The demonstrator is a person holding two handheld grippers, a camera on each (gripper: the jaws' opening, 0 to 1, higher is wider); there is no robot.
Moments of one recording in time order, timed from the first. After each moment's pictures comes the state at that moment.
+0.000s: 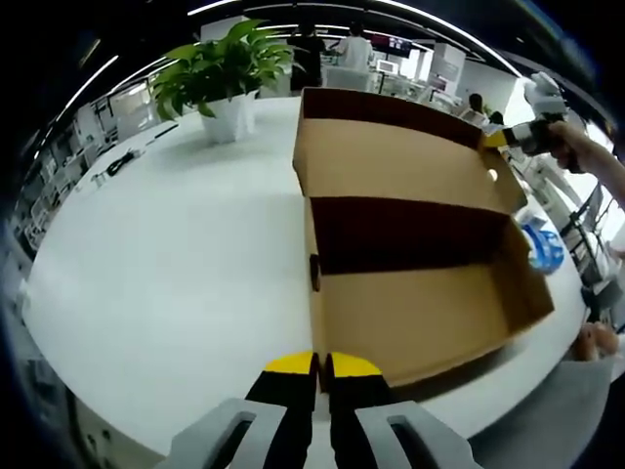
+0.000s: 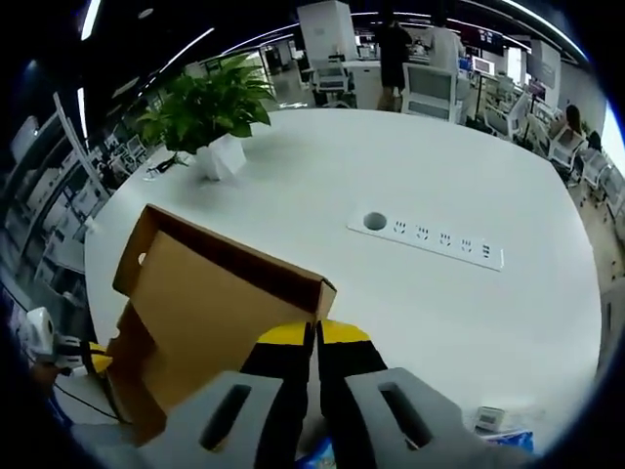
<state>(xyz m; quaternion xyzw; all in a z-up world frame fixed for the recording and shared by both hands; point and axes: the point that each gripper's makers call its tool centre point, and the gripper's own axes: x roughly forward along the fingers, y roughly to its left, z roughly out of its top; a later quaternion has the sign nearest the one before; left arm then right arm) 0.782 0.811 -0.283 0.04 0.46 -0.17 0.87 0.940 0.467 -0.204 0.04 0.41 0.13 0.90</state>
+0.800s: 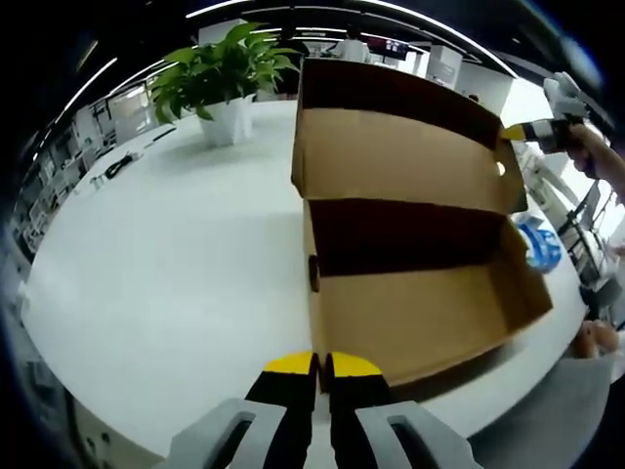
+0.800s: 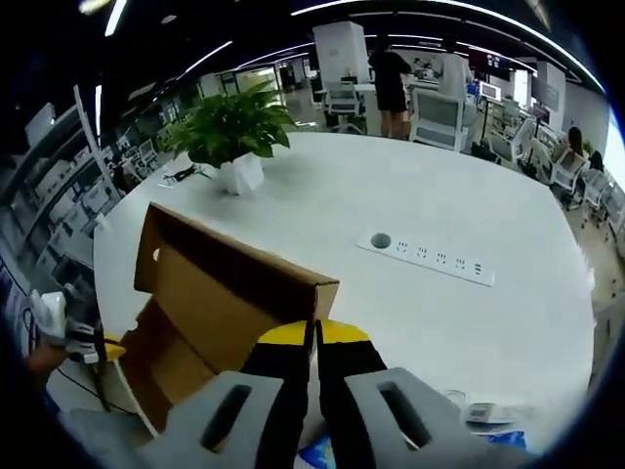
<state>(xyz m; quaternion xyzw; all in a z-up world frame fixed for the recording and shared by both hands) 0.780 0.809 -0.282 0.04 0.45 -0.17 0.88 0.909 0.473 -0.169 0.02 0.36 0.15 0.92</state>
